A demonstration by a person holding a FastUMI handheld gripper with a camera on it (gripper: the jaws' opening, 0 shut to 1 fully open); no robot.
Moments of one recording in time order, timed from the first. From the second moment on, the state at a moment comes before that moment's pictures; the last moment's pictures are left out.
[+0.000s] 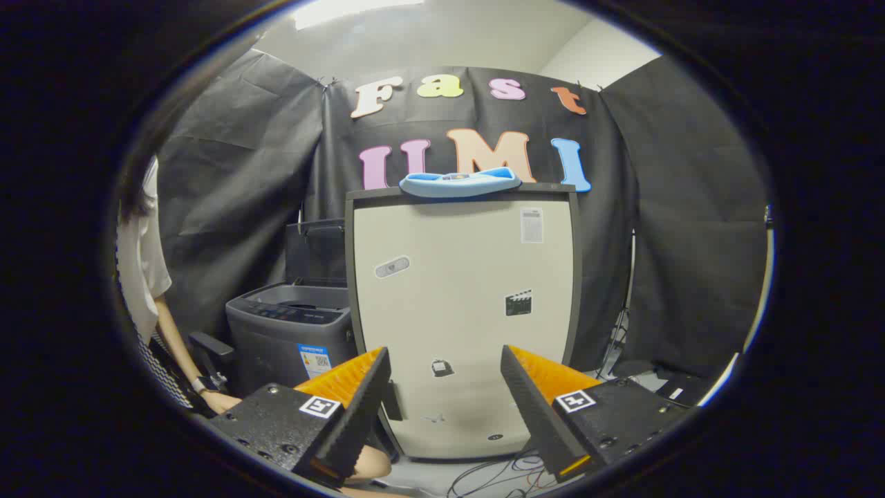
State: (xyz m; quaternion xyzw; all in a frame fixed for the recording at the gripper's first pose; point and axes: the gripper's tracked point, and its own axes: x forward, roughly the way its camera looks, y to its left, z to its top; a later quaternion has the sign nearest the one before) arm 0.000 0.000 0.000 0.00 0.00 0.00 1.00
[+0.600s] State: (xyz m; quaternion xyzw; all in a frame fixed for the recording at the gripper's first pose) arm 0.000 0.000 0.001 0.00 0.00 0.00 1.00
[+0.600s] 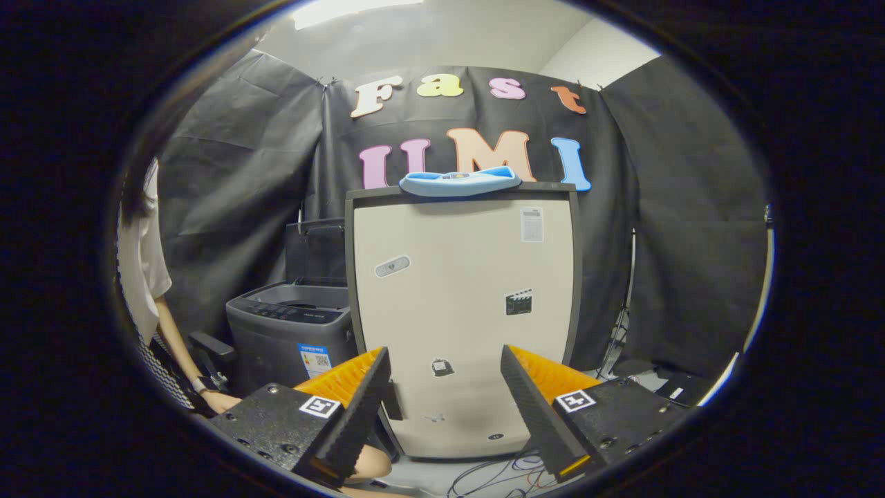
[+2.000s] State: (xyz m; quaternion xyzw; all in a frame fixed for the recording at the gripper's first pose) arm 0.112 0.024 0.237 -0.02 -0.10 -0.07 0.99
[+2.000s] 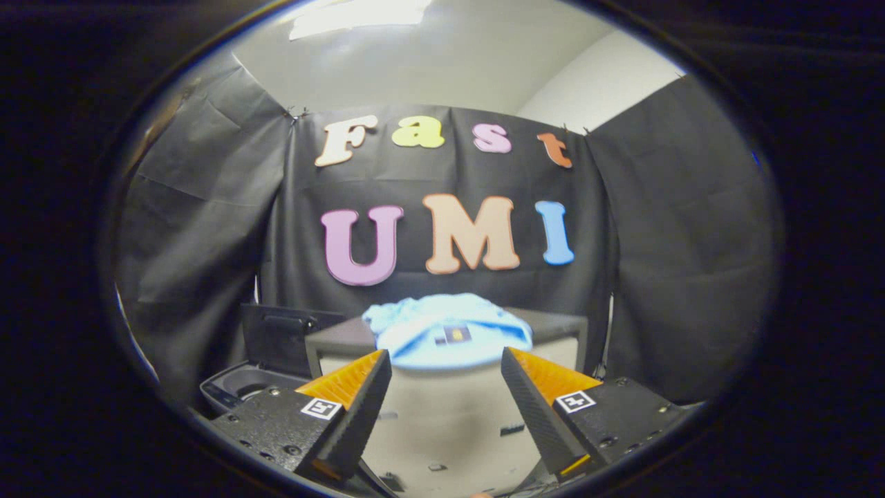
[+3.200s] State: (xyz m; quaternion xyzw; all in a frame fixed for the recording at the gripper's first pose) arm 0.304 0.015 0.191 0.01 0.14 -0.09 0.99
